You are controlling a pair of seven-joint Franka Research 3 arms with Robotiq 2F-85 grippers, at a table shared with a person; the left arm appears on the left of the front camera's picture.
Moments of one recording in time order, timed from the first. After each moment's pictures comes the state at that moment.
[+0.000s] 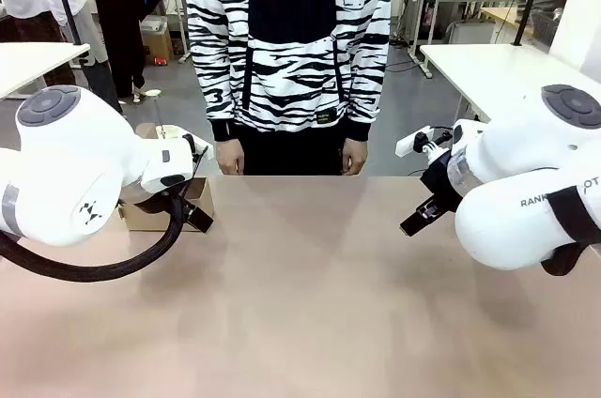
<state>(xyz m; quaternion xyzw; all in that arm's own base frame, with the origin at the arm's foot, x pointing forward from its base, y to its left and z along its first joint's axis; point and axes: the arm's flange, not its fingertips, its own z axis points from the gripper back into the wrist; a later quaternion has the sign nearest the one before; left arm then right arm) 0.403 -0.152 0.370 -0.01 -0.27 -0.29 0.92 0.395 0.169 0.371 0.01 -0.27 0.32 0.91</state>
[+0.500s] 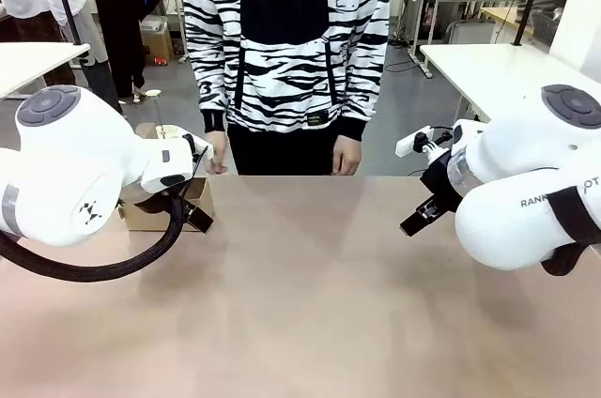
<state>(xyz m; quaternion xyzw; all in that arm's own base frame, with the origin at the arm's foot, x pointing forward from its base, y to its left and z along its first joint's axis) 0.403 -0.152 0.370 -0.01 -0.27 -0.29 0.92 0.395 0.169 0.371 0.01 -0.27 0.32 0.91</state>
